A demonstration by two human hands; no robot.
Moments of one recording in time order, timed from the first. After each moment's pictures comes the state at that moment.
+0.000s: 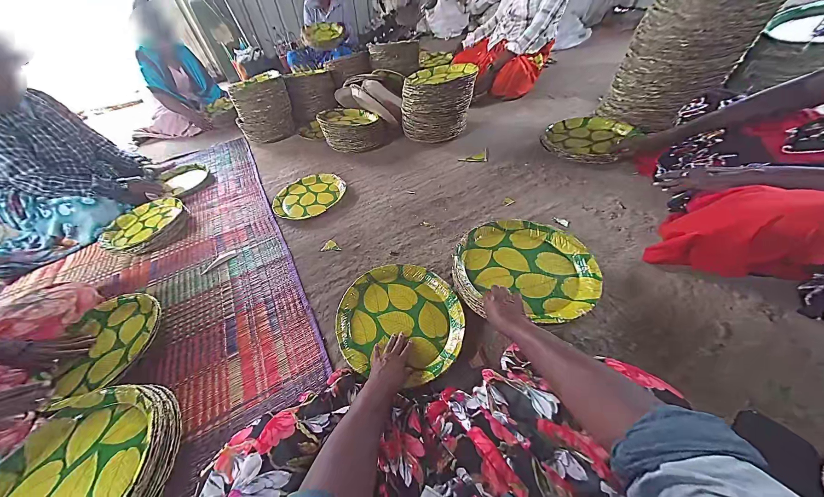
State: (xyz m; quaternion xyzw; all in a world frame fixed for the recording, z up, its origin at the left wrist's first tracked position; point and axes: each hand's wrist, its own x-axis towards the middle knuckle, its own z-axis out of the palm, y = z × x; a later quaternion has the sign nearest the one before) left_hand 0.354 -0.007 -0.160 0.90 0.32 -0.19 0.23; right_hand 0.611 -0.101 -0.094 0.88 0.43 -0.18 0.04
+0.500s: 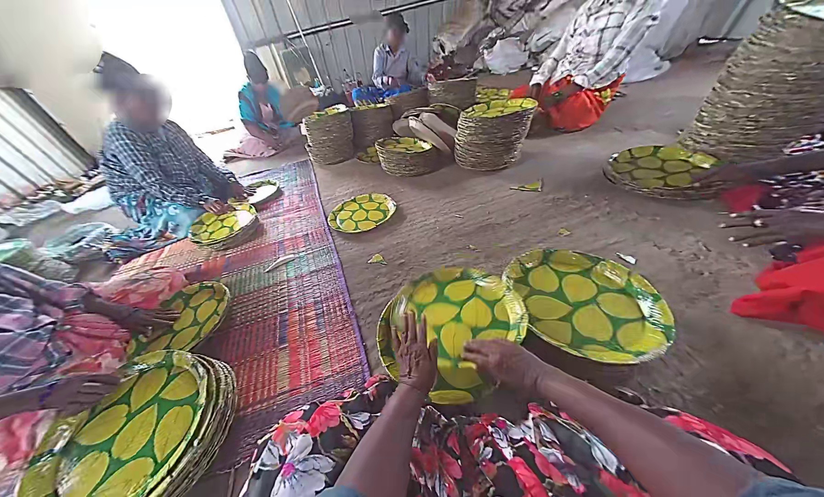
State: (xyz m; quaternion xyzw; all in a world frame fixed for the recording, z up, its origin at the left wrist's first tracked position) left_hand 0.341 -0.005 -0.132 0.87 0.41 0.25 0.13; right_hand 0.557 -0.105 -0.124 0.56 0.82 -0.07 -0.08
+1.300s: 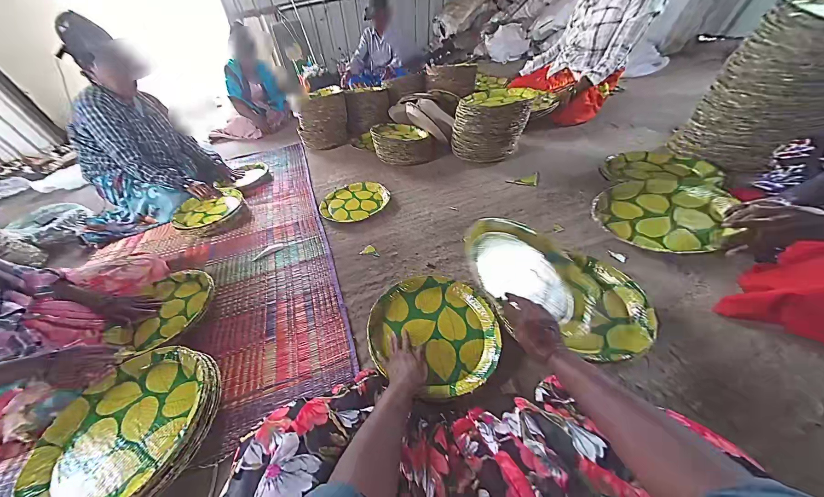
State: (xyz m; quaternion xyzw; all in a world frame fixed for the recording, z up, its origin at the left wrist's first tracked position) left_hand 0.341 -0.003 -0.141 0.78 0.54 0.02 0.31; right_hand 0.600 -0.101 -0.103 0.79 0.59 0.03 -0.19
